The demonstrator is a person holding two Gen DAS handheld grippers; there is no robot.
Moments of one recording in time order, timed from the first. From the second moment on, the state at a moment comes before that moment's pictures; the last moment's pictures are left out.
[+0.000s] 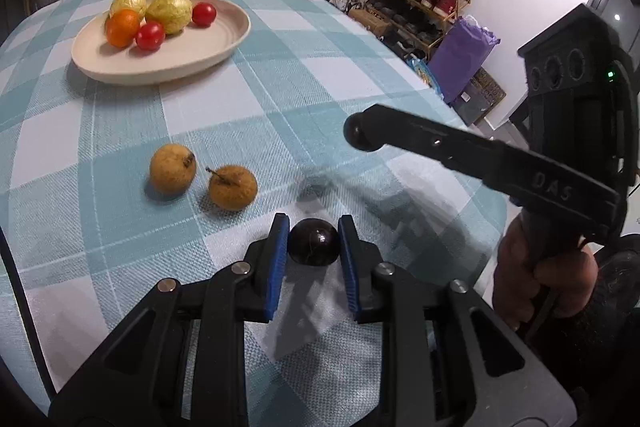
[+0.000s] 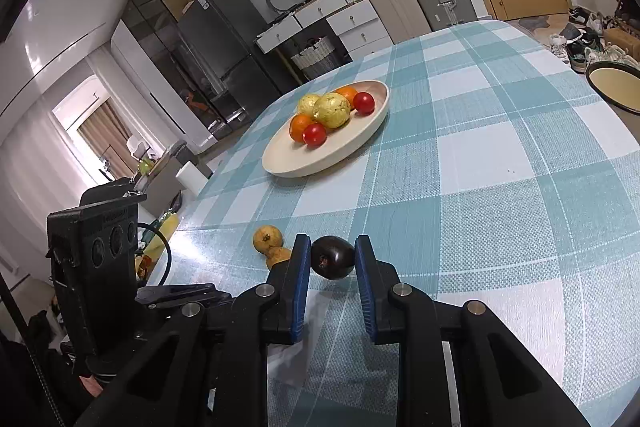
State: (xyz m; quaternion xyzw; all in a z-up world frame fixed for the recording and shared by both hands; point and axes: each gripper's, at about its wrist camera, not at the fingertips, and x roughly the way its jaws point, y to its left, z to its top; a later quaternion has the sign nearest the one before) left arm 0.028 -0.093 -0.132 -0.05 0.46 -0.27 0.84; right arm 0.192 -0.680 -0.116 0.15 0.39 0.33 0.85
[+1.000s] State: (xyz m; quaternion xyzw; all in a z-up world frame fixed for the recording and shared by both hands) left arm 0.156 0.038 -0.075 -0.12 0.40 -0.18 0.89; right arm 0.286 -0.603 -0.088 0.12 0.38 0.38 0.83
